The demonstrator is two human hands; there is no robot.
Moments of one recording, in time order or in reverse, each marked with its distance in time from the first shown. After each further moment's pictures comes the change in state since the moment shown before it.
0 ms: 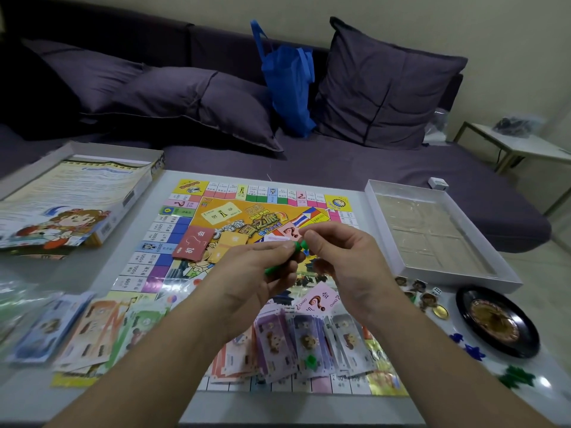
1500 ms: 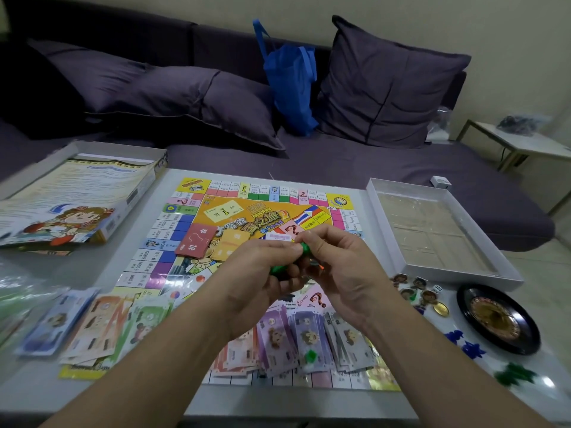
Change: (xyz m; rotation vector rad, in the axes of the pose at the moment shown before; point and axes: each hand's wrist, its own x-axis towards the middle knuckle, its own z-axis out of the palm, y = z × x) left_hand -0.007 -0.003 0.007 0.139 -0.083 0.050; right_hand -0.010 -0.007 0.014 0.272 -0.096 0.142
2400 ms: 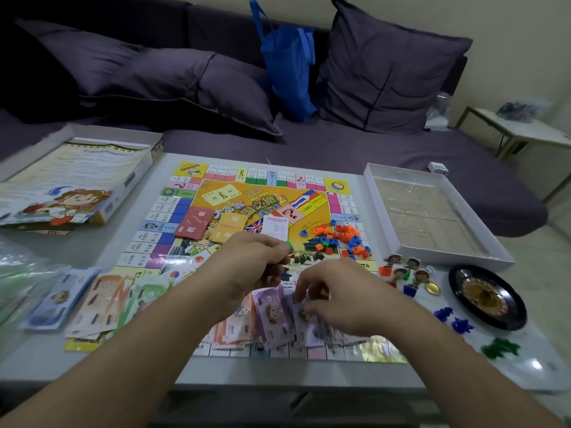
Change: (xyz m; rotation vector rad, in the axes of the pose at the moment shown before) left_hand 0.001 -0.009 -0.011 0.311 0.184 -0.085; right_hand -0.036 0.001 -0.026 -1.474 -0.359 0.029
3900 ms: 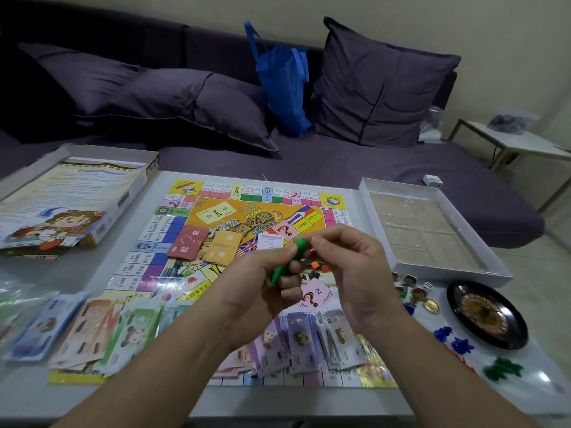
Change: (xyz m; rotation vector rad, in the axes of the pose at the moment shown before) left_hand -0.006 0.007 0.023 -0.556 -0.299 -0.055; right_hand 0.021 0.003 -0.006 1.263 0.607 -0.141
